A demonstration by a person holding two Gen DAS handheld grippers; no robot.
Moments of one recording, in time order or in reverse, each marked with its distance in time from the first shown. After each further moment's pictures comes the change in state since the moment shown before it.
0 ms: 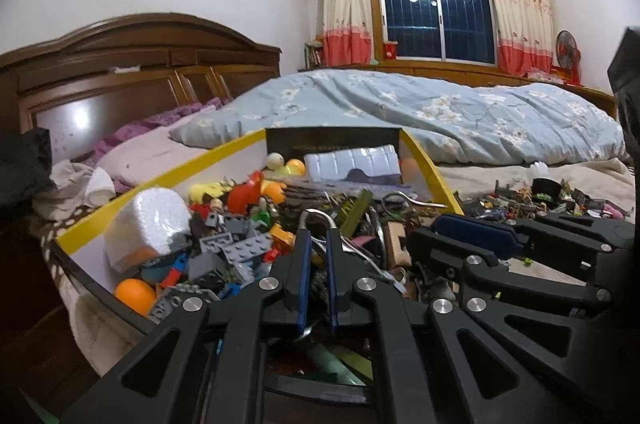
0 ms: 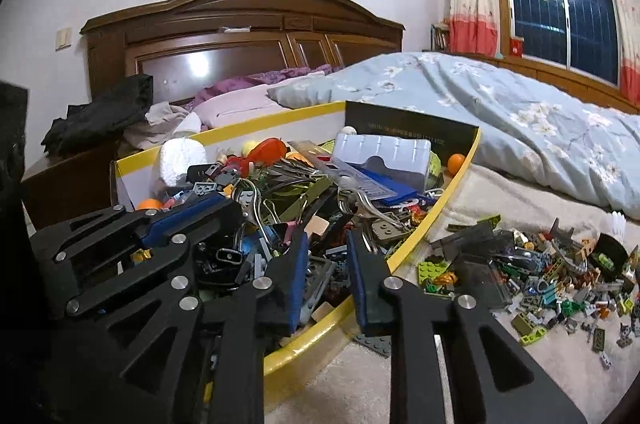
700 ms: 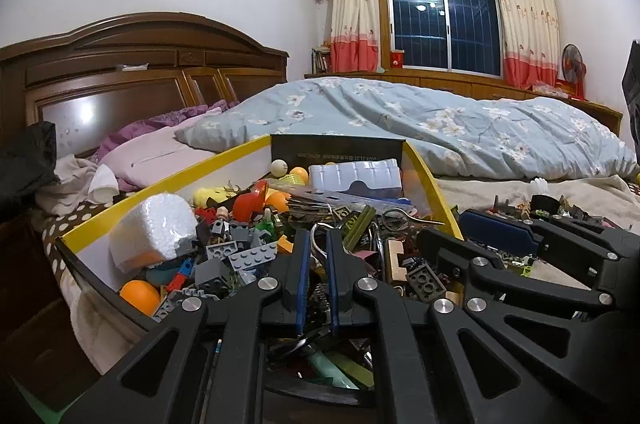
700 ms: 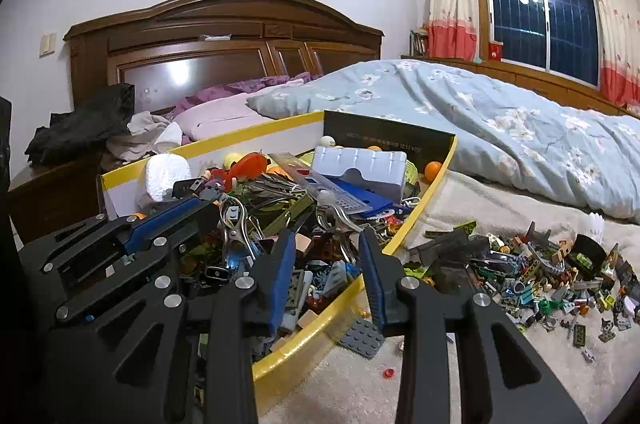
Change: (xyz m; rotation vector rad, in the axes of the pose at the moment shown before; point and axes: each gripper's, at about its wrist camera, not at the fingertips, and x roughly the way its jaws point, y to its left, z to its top) left arm -0.006 0.001 0.007 -0.040 -0.009 0.000; right arm -0.012 -0.002 0.006 0.016 -0.031 -0.081
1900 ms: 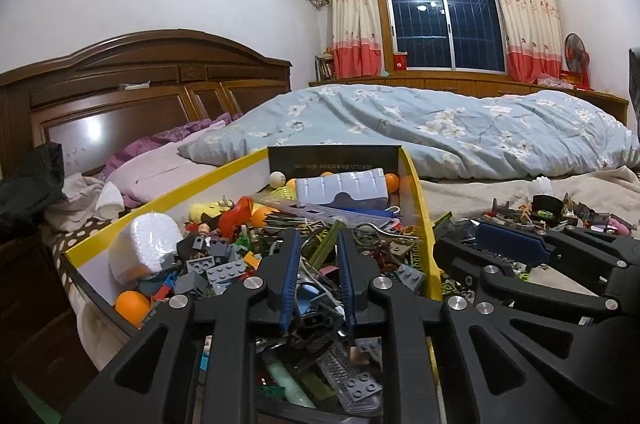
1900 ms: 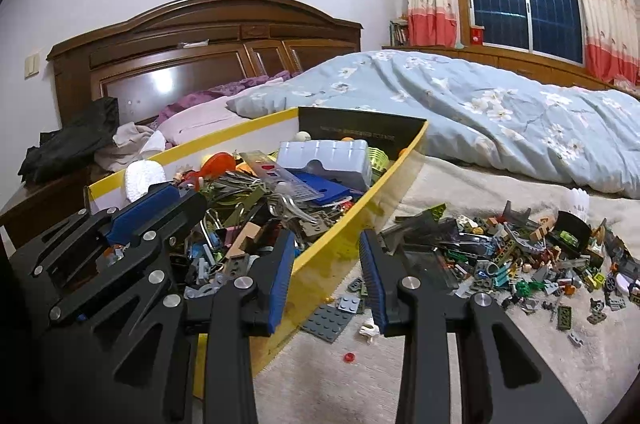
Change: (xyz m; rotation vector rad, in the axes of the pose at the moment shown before) left arm -0.002 -0.034 0.007 0.042 -0.028 0.048; right arm -0.013 -0.036 -0.006 0.076 0.012 -0.032
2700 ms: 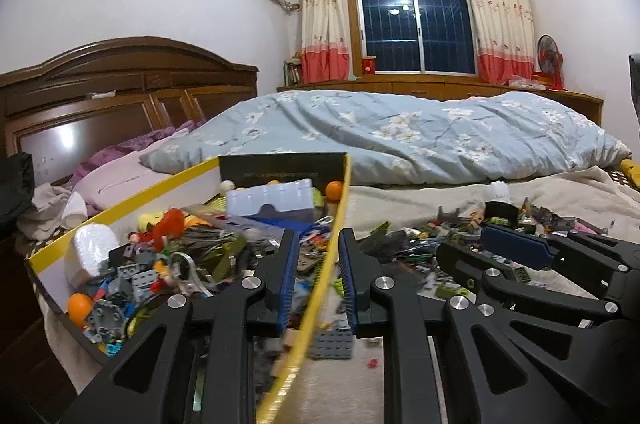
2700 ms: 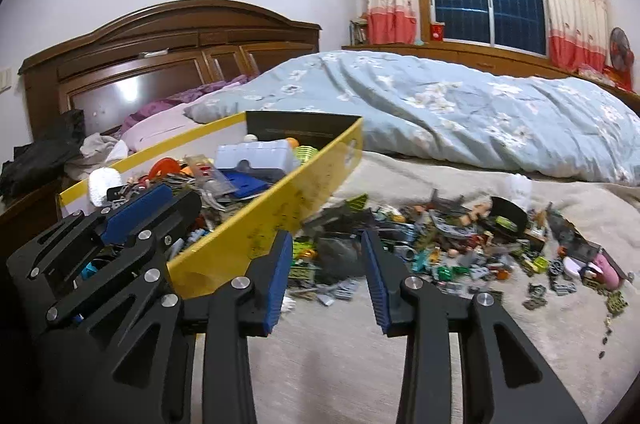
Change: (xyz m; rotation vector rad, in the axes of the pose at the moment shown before) left arm -0.006 -0.064 0.008 0.023 -0.020 -0.107; right arm -0.037 -0.060 -0.007 0.057 0.001 -0.128
